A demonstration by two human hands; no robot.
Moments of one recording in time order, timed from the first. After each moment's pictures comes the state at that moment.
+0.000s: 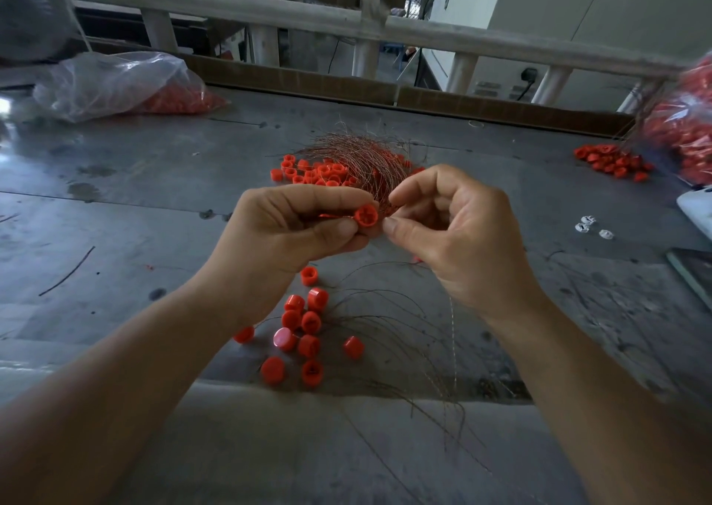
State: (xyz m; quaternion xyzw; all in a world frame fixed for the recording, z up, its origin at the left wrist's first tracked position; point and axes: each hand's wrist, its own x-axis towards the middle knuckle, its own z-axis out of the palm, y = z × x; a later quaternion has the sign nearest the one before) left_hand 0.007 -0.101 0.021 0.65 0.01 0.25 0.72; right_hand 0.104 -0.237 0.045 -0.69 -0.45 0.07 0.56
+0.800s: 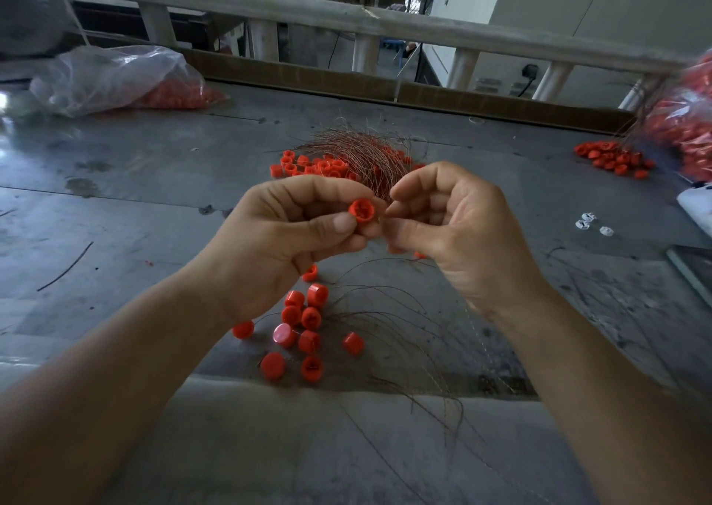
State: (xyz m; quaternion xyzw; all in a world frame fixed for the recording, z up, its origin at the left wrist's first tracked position) left_hand 0.006 -0.099 0.023 0.59 -0.03 0.17 0.79; right_hand 0.107 -0.238 0.045 -0.66 -0.42 0.15 0.60
